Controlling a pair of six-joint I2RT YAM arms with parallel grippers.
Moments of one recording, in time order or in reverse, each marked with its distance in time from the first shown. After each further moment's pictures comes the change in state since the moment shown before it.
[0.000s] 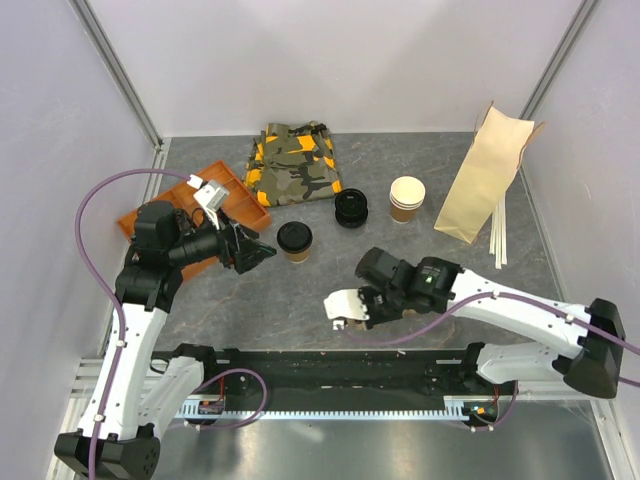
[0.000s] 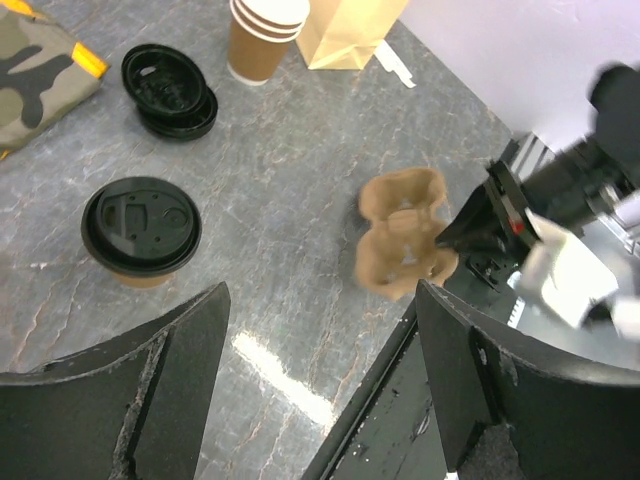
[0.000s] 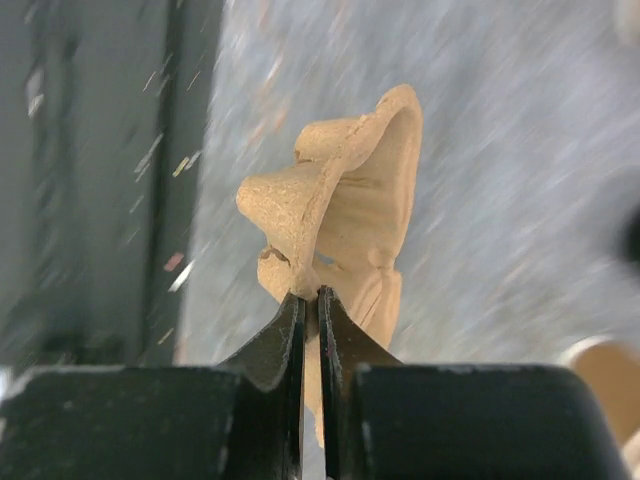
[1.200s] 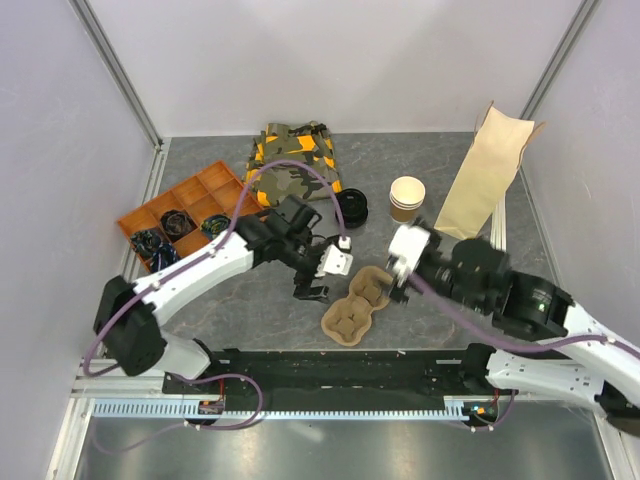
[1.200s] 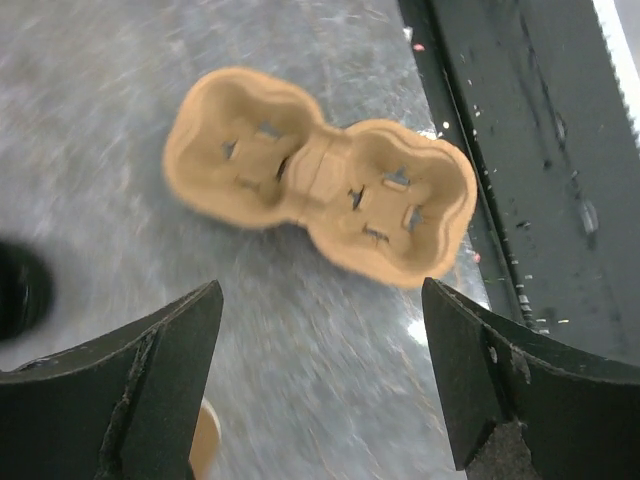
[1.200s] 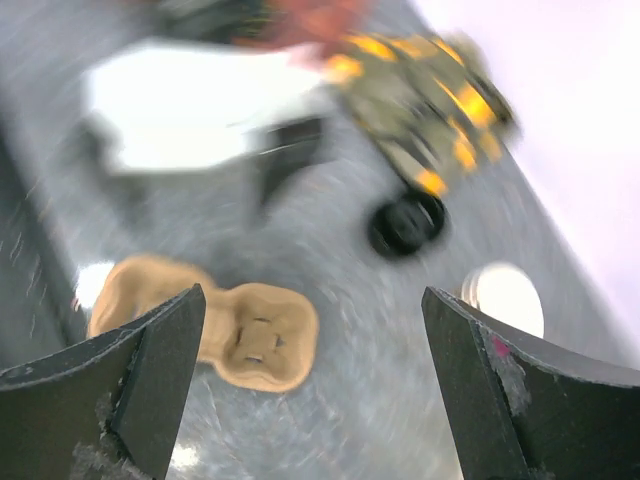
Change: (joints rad) left arm -0.635 0.595 0.225 -0.239 -0.137 1.037; right arm 0.095 -0.421 0.048 0.324 0.290 0.328
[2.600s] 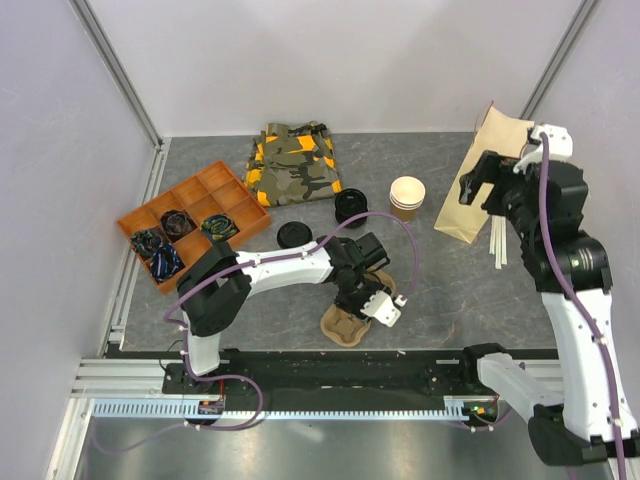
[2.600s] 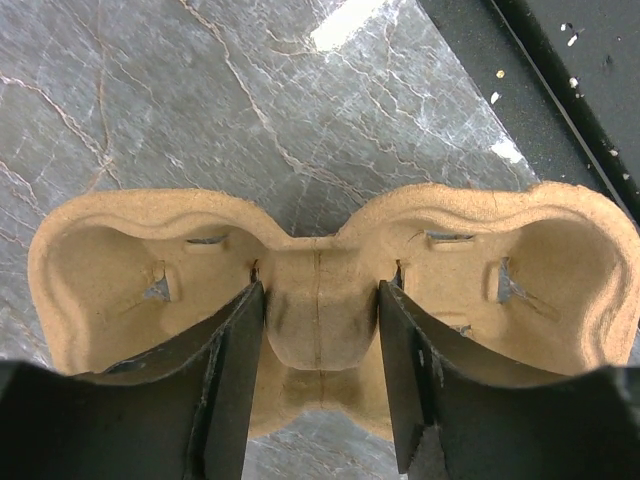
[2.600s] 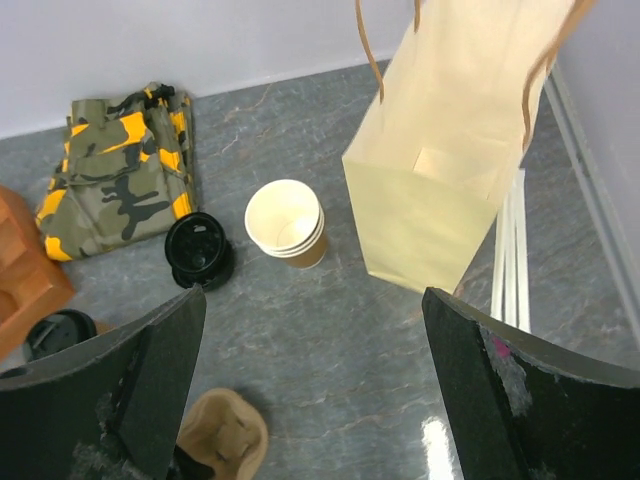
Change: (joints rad) left arm -0.301 0.505 0.177 0.044 -0.277 0.257; right arm -1.015 0.147 0.332 -0.150 0.003 0.698
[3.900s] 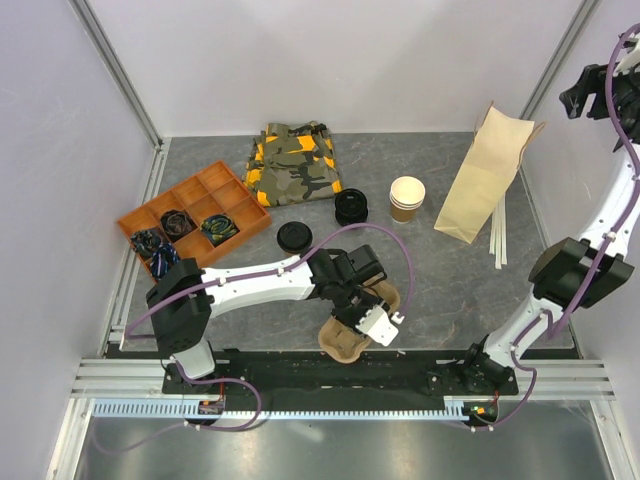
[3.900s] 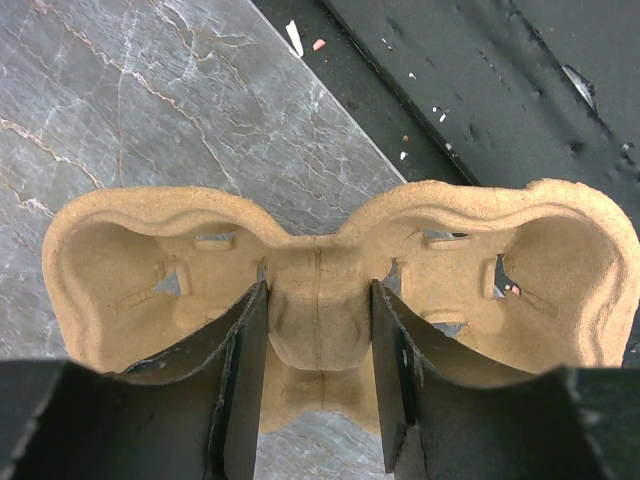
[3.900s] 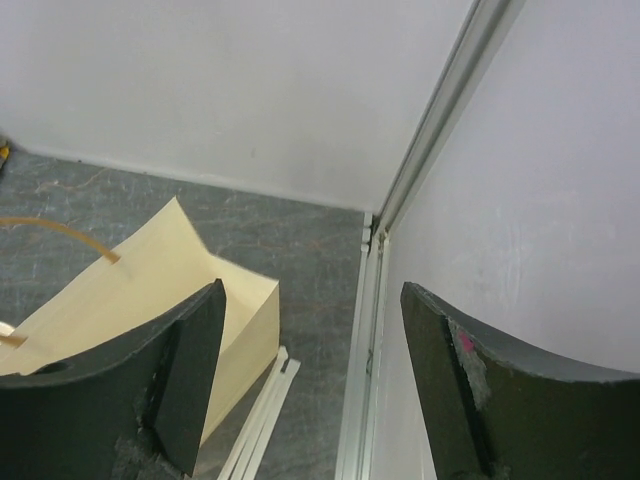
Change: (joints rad) left arm -0.100 -0.195 -0.085 -0.003 0.005 -0.060; right arm -0.714 0.961 0.906 0.060 -0.787 -0.583
